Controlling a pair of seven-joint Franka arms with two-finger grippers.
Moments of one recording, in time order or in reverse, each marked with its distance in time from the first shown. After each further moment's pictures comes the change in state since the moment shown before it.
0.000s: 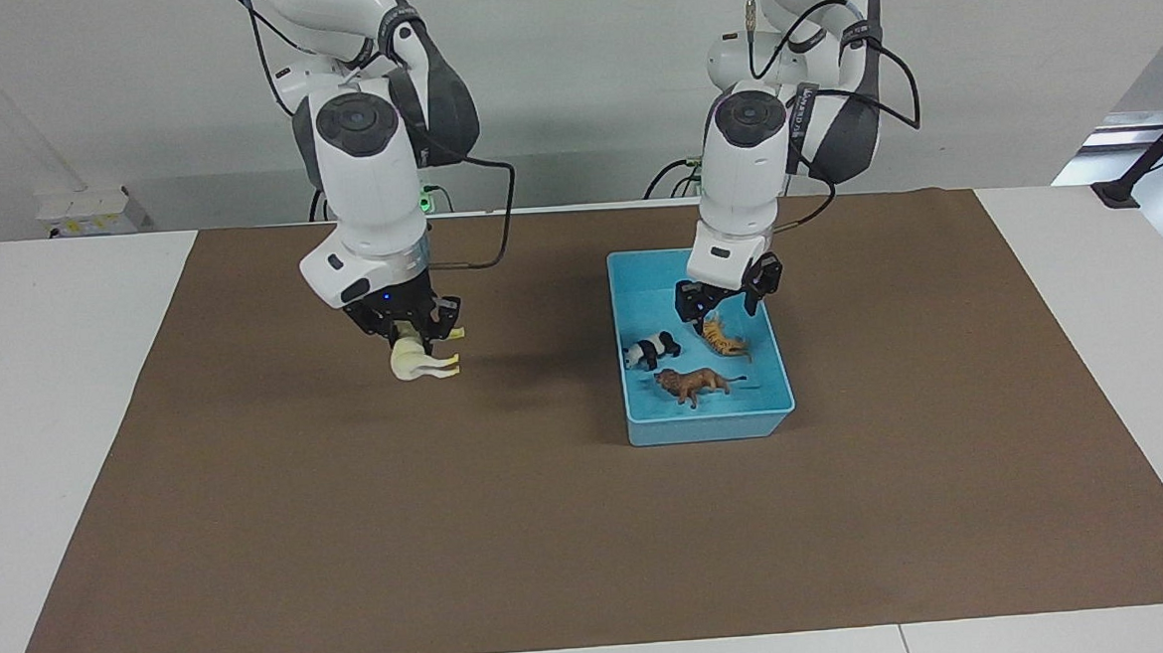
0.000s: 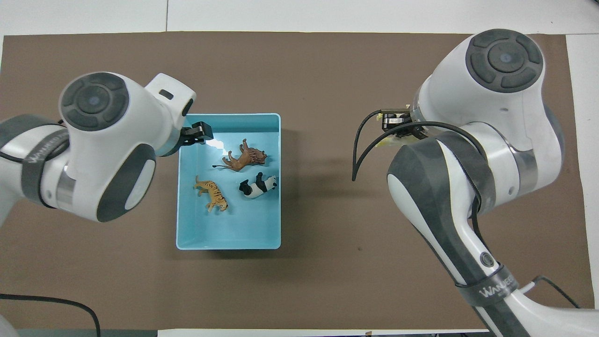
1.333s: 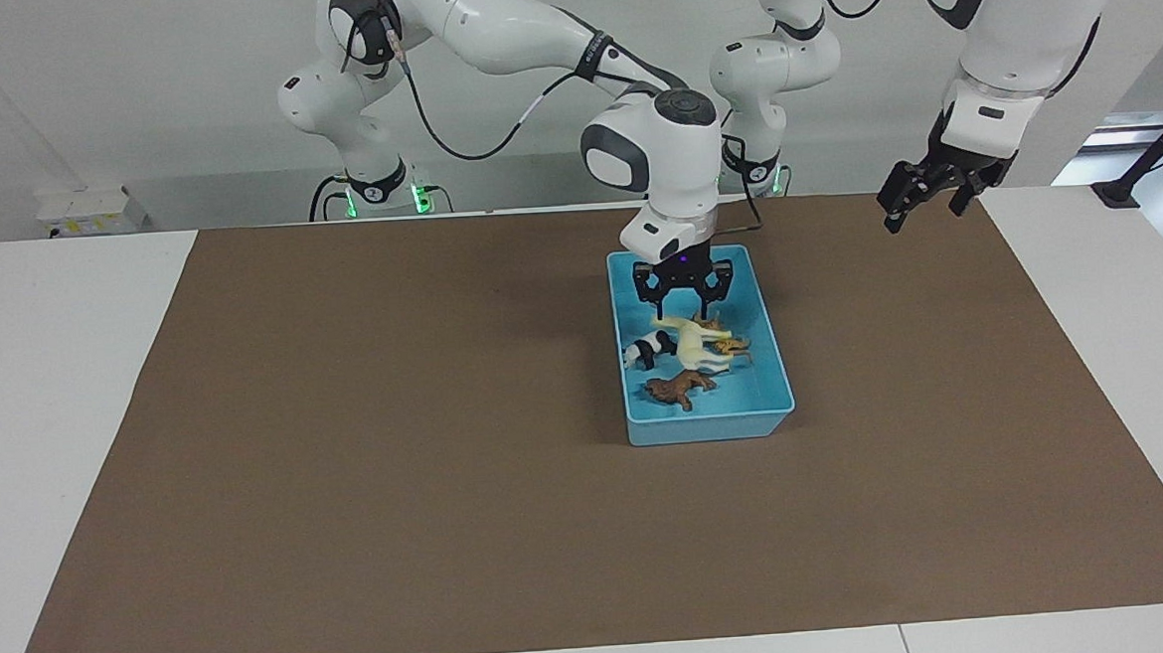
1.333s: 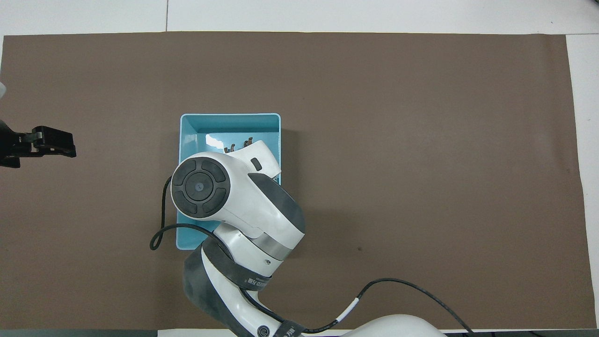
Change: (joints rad) left arm 0.261 -0.178 0.025 0.131 -0.093 -0.349 0.370; right arm 0.407 0.306 0.054 0.311 -0.009 0.082 0.632
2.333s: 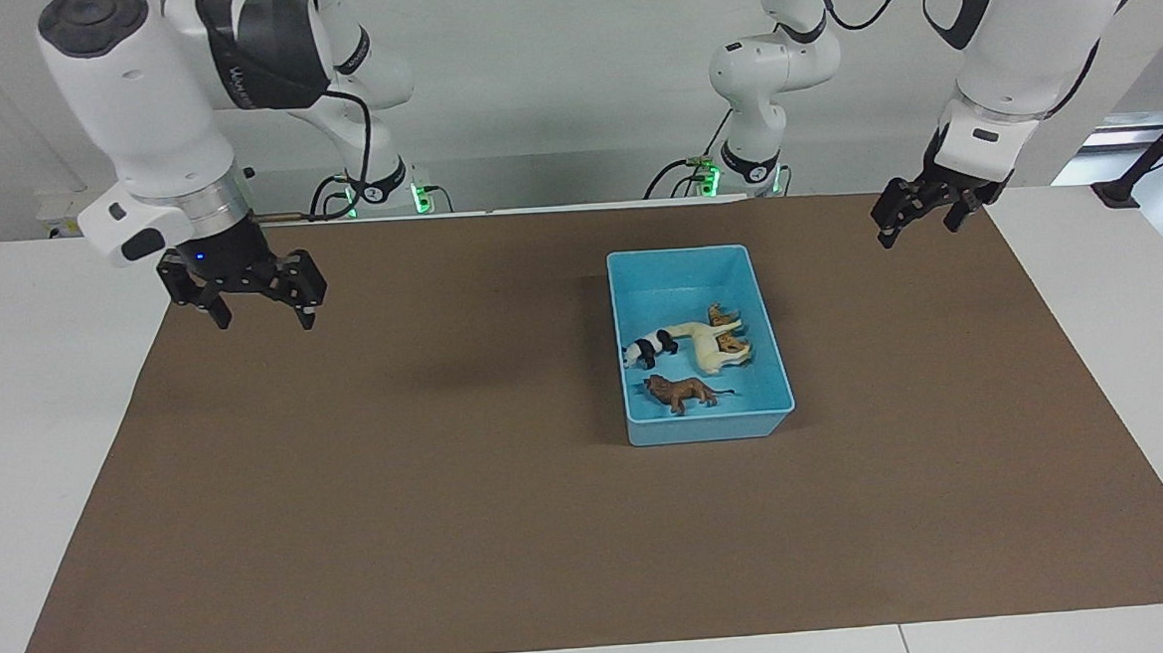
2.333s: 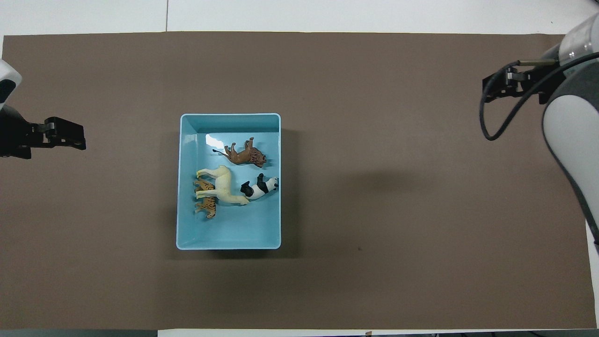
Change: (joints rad) left arm -0.031 0.052 0.005 0.046 0.000 -0.008 0.003; right arm -0.741 -0.314 -0.026 -0.100 -0.004 -0.297 -1.032
